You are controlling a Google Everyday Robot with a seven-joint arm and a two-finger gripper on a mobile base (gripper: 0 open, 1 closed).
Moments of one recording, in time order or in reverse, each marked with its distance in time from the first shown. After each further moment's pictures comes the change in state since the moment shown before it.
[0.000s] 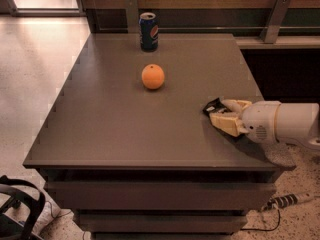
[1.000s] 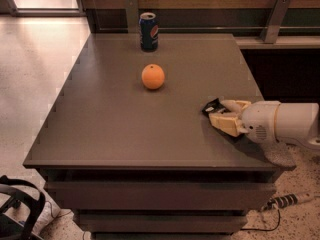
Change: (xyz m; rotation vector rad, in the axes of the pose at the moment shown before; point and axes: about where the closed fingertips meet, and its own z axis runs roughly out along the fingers) arm -0.001 0.000 0.000 0.000 0.000 0.000
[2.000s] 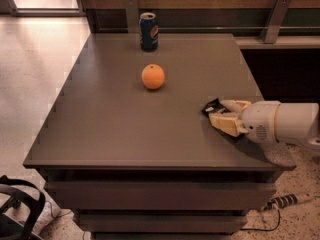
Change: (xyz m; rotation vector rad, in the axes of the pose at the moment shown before) arm 0.000 0.000 0.000 0.000 0.000 0.000
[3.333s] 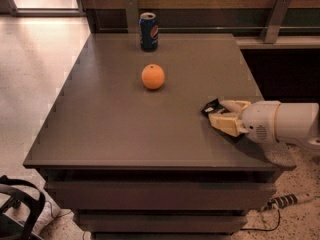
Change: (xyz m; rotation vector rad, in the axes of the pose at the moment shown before) arm 0.000 0.000 0.000 0.001 0.000 0.000
